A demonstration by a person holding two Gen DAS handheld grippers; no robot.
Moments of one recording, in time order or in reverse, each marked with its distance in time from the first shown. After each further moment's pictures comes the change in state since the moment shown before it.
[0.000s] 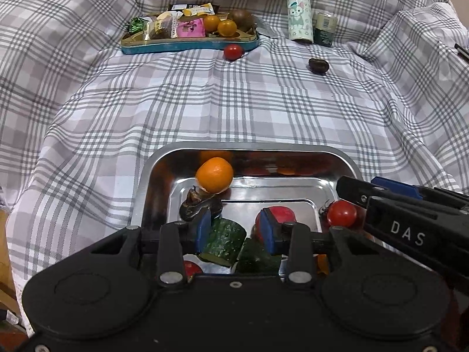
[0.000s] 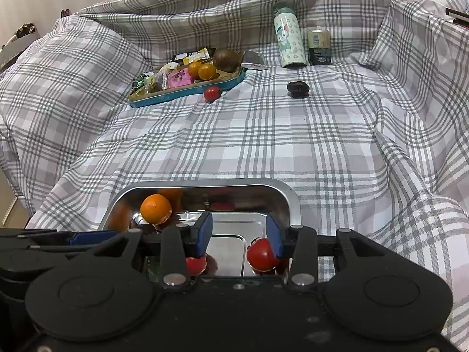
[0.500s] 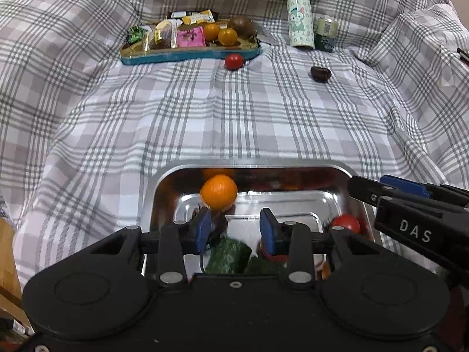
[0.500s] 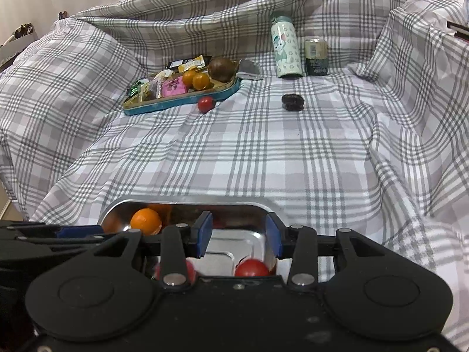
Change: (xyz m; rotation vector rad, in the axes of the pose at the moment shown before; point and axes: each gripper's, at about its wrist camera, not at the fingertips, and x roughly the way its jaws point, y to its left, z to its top) left arm 0.001 0.003 0.017 0.023 -0.018 0.009; right arm 0.005 -0.008 0.015 -0.022 -0.028 -0.023
